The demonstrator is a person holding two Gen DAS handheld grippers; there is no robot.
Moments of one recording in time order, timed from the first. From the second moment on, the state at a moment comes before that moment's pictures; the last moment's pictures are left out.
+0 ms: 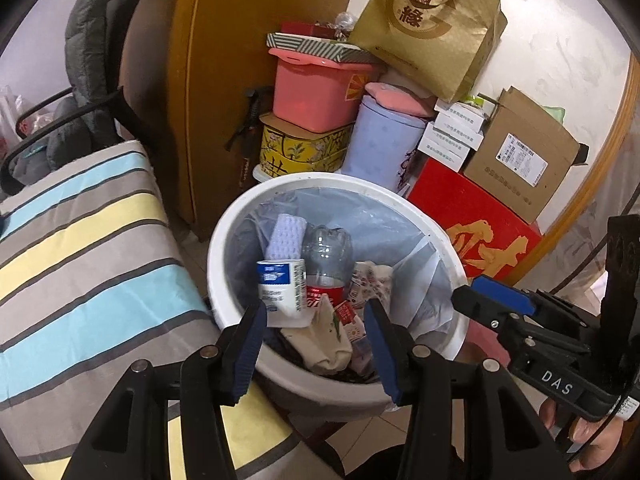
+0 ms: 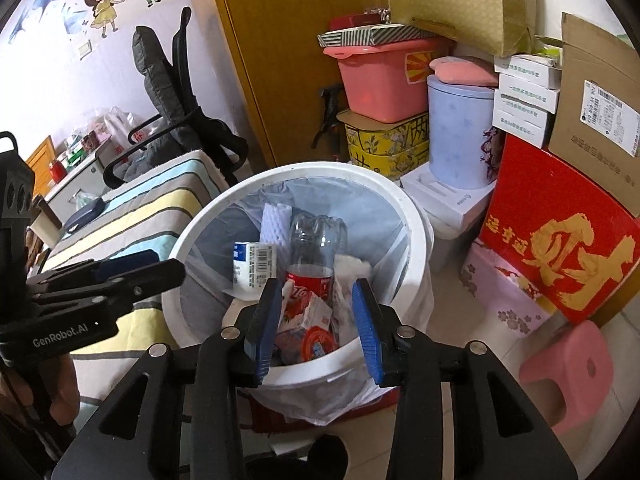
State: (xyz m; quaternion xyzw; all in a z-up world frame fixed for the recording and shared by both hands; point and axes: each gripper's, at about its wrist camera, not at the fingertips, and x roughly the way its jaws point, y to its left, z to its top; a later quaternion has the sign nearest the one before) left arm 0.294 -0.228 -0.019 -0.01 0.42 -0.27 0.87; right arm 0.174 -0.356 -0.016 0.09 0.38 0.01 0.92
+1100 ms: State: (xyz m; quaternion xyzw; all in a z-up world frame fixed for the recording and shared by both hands) left arm 0.171 -0.106 0.020 -0.03 0.37 -0.15 0.92; right arm 0.112 -0.269 0.016 0.05 0.35 0.10 0.93
